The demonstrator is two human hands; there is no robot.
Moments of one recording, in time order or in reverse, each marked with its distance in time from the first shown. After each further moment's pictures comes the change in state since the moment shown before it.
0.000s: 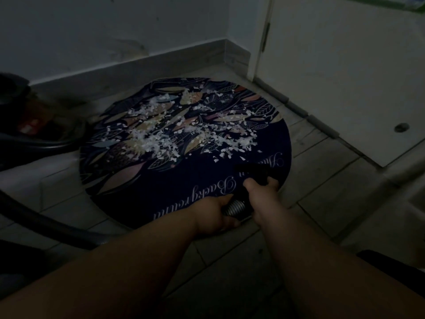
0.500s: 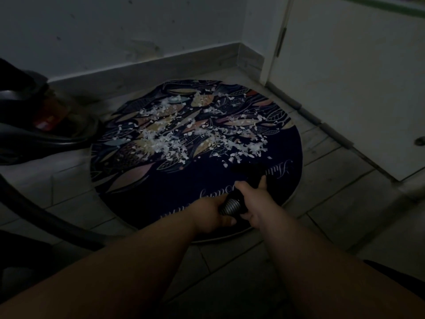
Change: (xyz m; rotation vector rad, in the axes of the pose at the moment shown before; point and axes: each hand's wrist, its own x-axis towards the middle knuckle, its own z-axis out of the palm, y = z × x) left_hand 0.001 -0.017 -0.017 -0.061 0.070 -0.047; right_hand 0.004 -0.006 0.030 -0.097 -0.212 0.065
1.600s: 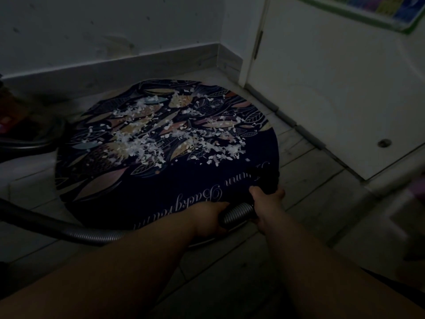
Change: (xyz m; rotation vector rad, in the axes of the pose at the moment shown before) left_hand 0.036 0.039 0.015 0.263 -0.117 0.163; right_hand 0.014 -0.007 -0.069 0.124 0.300 -0.091
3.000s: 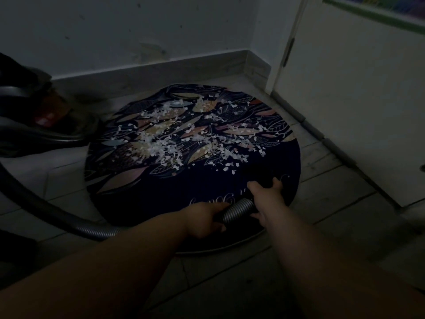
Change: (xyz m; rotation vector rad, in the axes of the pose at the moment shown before) left_hand -0.009 -0.010 -0.020 -0.086 0.024 -0.160; right_hand 0.018 -0.035 0.030 -0.178 -0.187 -0.013
